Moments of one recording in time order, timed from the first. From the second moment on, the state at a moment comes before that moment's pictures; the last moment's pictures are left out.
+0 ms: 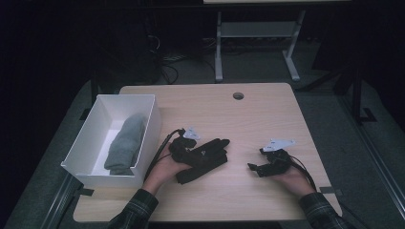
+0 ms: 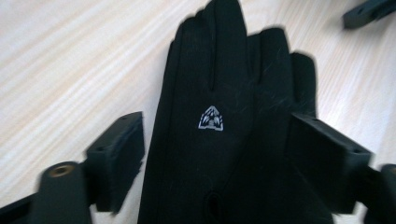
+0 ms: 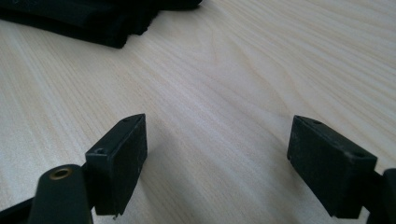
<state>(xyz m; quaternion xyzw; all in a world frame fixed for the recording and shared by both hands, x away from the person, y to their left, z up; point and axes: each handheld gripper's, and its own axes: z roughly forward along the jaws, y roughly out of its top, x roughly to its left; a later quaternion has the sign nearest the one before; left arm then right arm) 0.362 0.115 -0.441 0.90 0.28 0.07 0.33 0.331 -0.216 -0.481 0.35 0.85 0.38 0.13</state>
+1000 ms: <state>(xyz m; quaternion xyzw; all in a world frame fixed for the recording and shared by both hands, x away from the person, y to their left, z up) 0.364 0.115 -0.452 0.90 0.27 -0.02 0.33 0.331 -0.216 -0.481 0.35 0.85 0.38 0.13</state>
